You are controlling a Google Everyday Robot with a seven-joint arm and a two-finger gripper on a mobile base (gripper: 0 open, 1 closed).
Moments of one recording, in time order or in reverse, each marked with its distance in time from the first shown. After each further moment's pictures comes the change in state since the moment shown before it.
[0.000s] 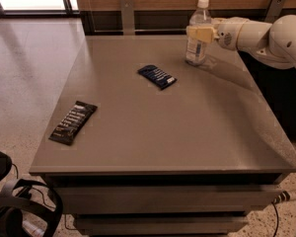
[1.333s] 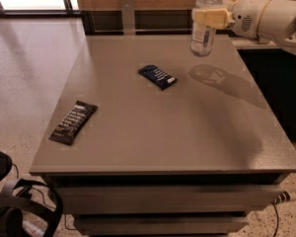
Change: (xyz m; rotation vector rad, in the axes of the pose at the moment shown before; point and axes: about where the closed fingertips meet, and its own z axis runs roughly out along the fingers) arm -0.076 0.063 -0.064 -0.046 -0.033 -0.031
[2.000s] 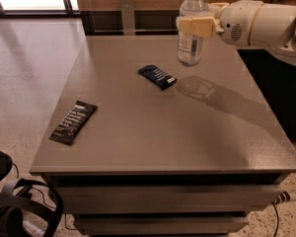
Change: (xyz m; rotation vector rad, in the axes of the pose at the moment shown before) arm -0.011 0.078 -0.007 -0.064 0.009 -0.048
